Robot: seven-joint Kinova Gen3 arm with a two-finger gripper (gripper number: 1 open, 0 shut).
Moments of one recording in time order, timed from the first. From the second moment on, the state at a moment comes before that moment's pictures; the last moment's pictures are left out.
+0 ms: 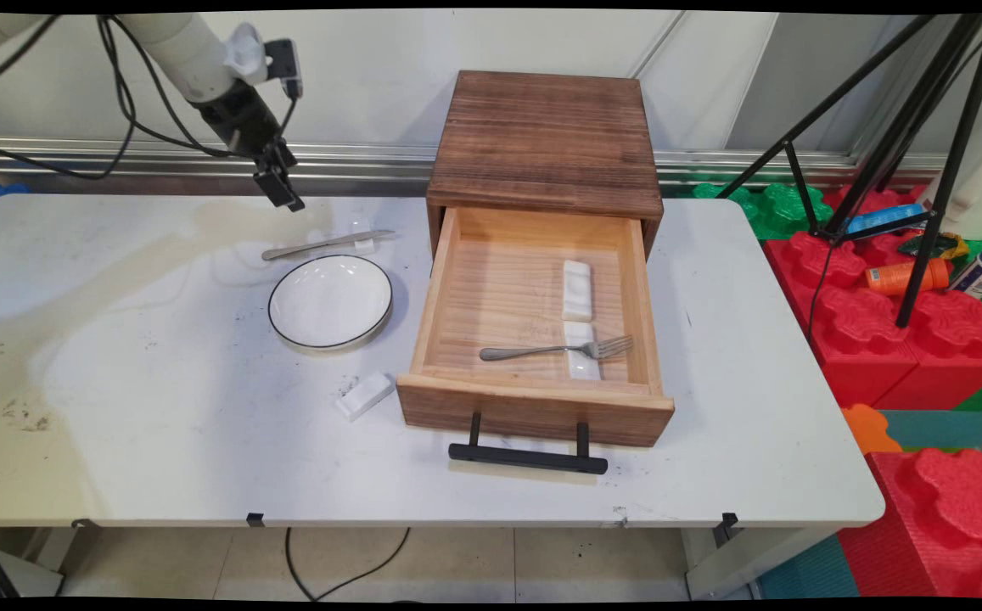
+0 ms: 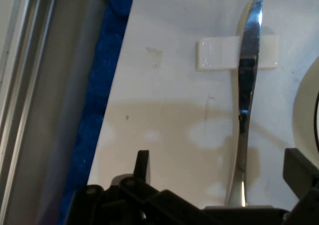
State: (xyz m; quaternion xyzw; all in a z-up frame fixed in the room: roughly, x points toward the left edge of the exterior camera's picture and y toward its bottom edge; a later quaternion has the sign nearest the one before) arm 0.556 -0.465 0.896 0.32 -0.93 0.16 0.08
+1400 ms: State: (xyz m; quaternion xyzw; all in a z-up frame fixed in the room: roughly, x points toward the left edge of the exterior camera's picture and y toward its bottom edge) arm 0.548 -0.518 0.823 0.27 -0.96 0.08 0.07
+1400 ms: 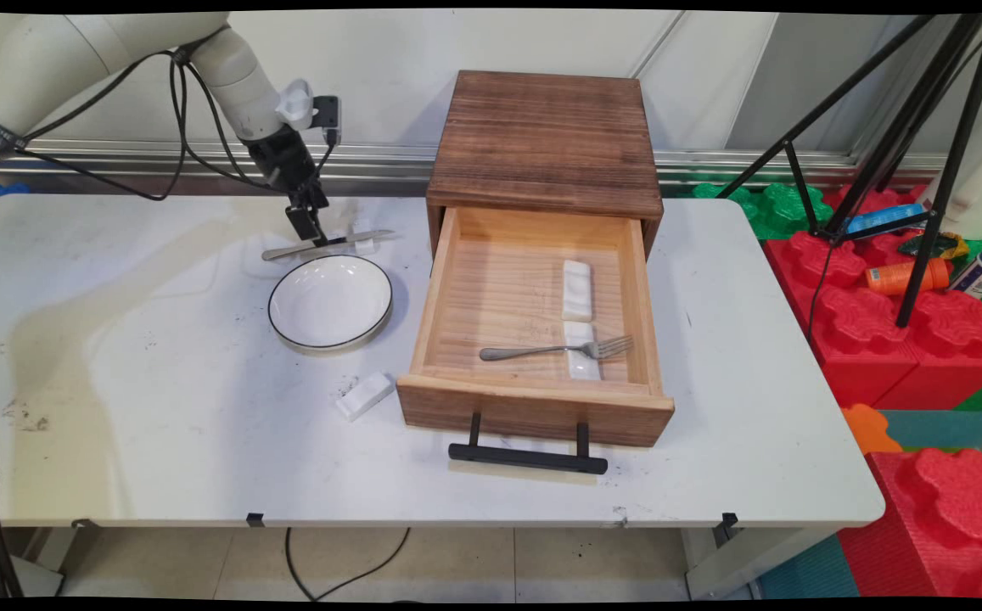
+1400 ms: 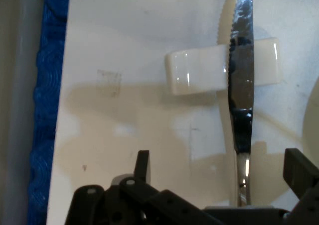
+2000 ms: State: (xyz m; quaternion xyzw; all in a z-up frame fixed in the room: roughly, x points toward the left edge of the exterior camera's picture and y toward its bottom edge) arm 0.545 -0.522 0.810 0.27 -0.96 0.07 0.07
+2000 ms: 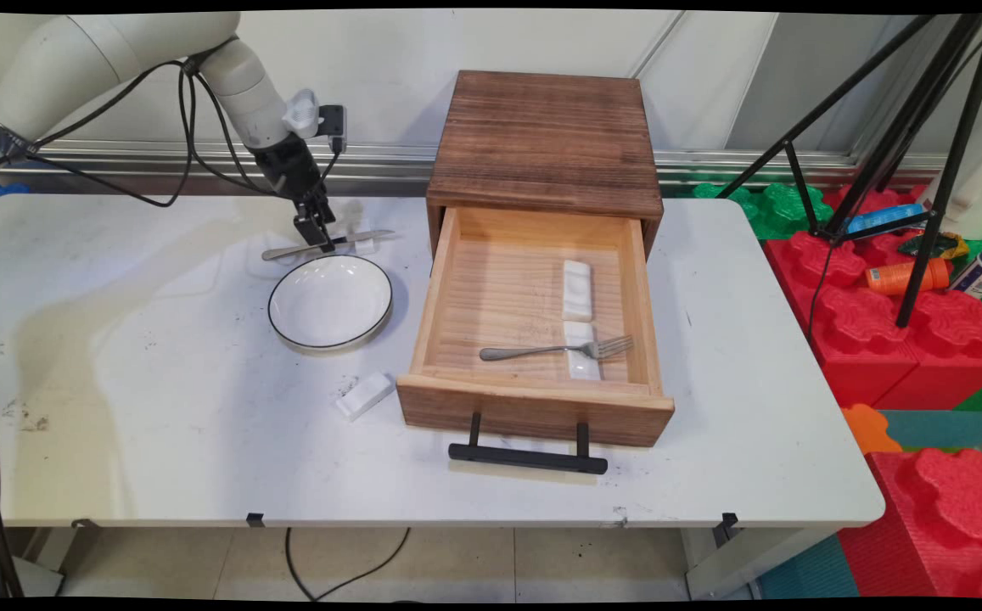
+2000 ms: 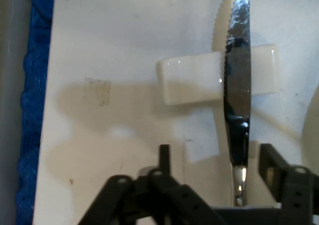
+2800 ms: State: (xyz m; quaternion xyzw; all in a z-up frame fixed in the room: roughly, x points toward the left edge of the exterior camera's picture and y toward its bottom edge) arm 0.546 -0.510 0.816 0.29 -0.95 0.09 0.08
